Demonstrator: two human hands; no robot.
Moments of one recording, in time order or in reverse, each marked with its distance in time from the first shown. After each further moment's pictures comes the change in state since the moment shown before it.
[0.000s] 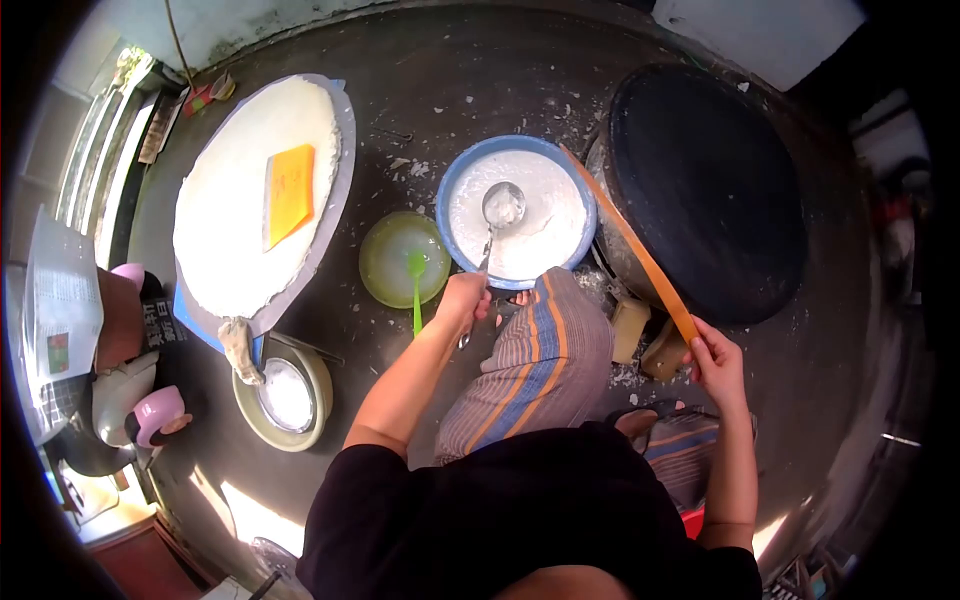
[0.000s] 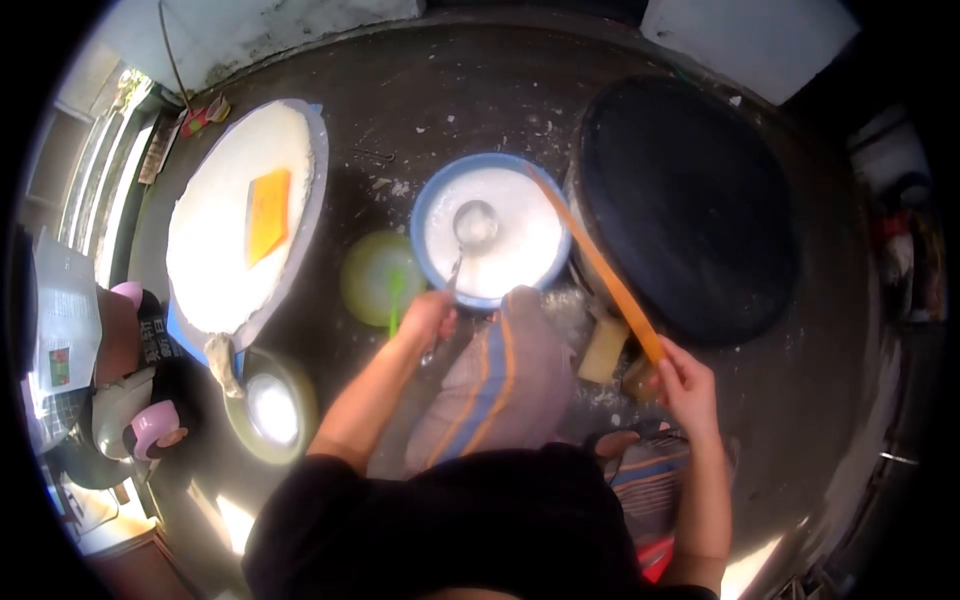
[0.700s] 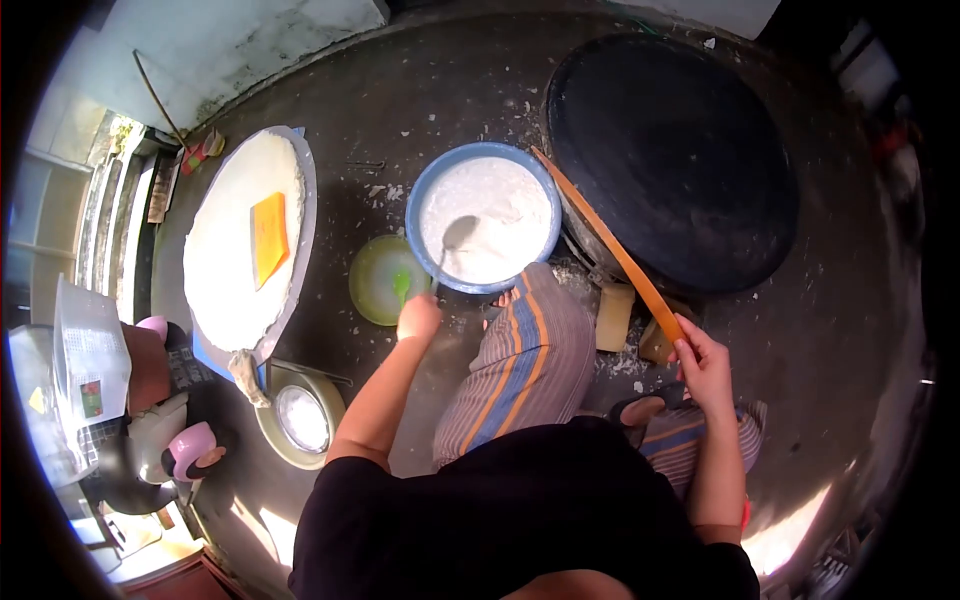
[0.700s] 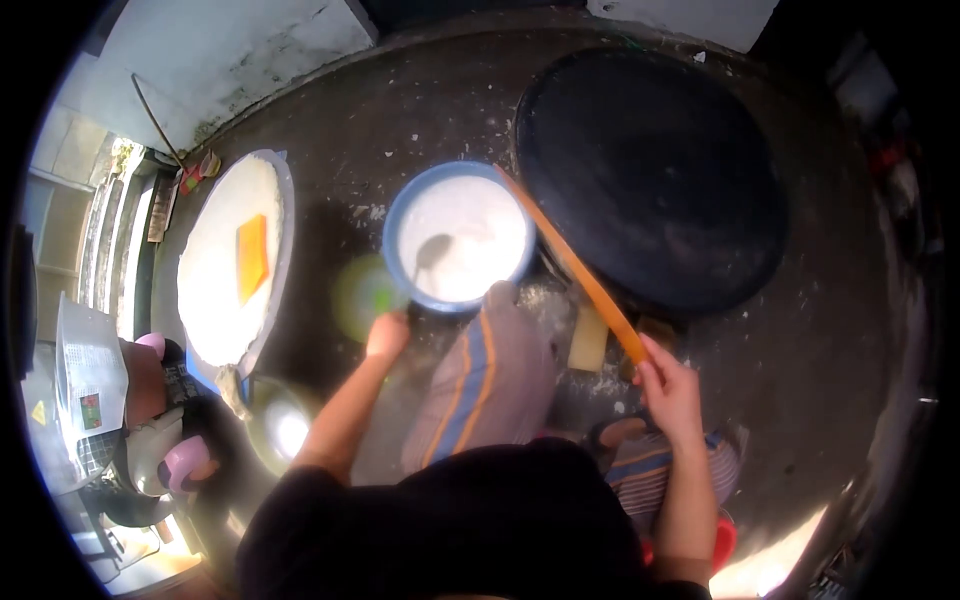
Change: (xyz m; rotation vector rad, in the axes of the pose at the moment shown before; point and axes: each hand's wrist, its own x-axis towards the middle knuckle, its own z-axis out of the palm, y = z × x) left_hand -0.011 -0.005 -0.010 1.237 0.389 0.265; right_hand -0.026 0.040 -0.021 0.042 0.092 -0.054
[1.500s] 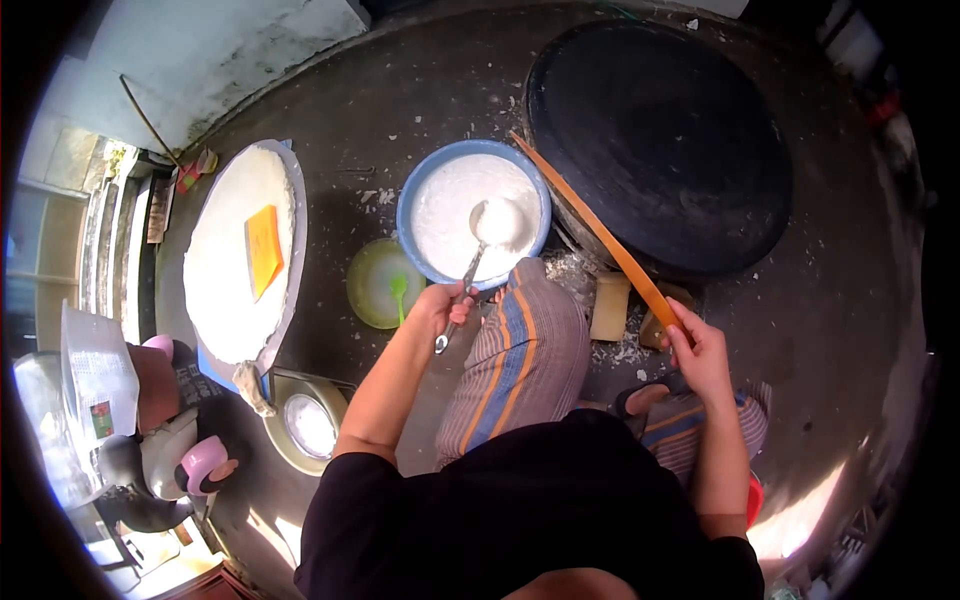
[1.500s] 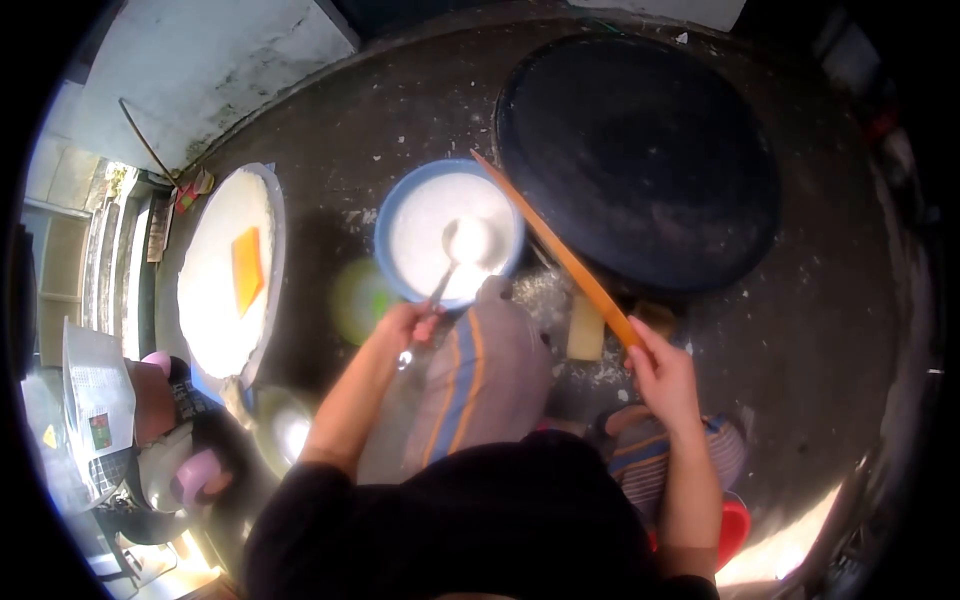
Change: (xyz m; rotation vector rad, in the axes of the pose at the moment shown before) left_hand 0.001 0.057 -0.015 -1.353 -0.771 -0.593; right_hand 0.000 -0.002 0.000 0.014 0.017 -0.053
